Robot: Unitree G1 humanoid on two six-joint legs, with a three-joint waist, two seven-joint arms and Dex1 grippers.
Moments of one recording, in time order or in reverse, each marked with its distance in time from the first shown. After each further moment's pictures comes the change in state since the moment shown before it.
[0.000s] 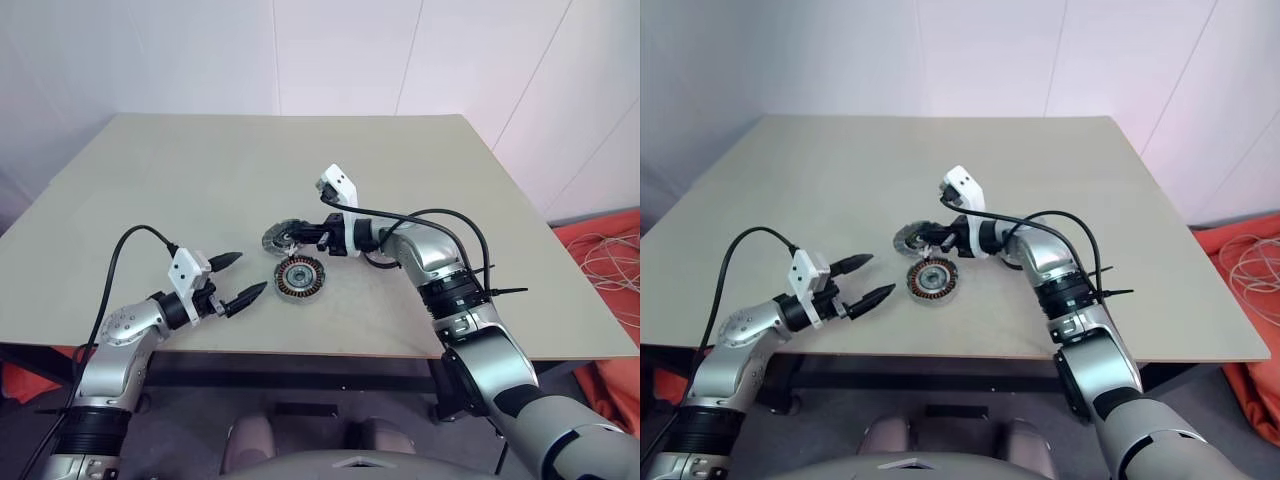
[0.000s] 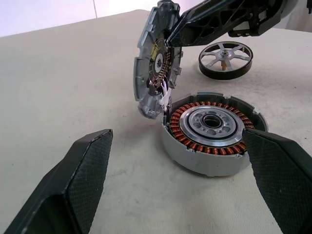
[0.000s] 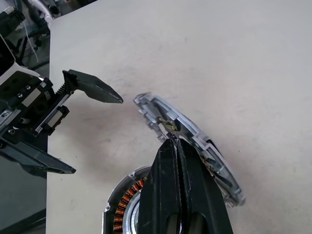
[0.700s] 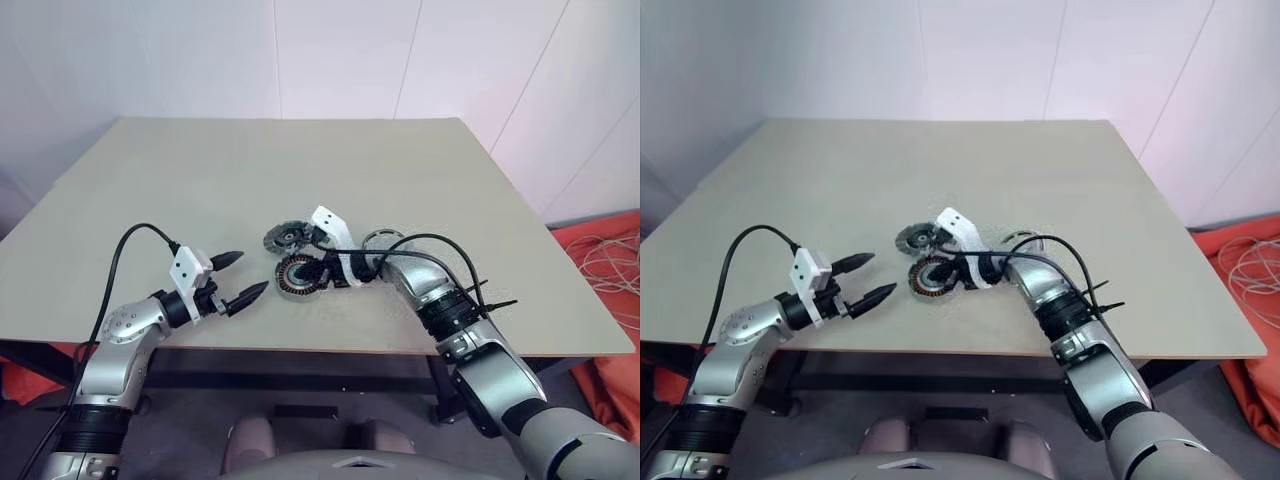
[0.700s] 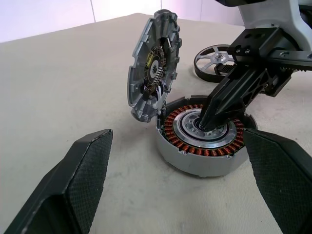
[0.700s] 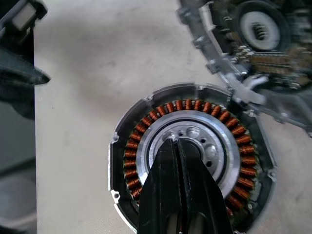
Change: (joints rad) left arm -0.005 0.002 -0.007 -0.007 0.000 0.010 0.005; right arm 0.084 -0.021 0.109 0.012 -0.060 -0.003 0.015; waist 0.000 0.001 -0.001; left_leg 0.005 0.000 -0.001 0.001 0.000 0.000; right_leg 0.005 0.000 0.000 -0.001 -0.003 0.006
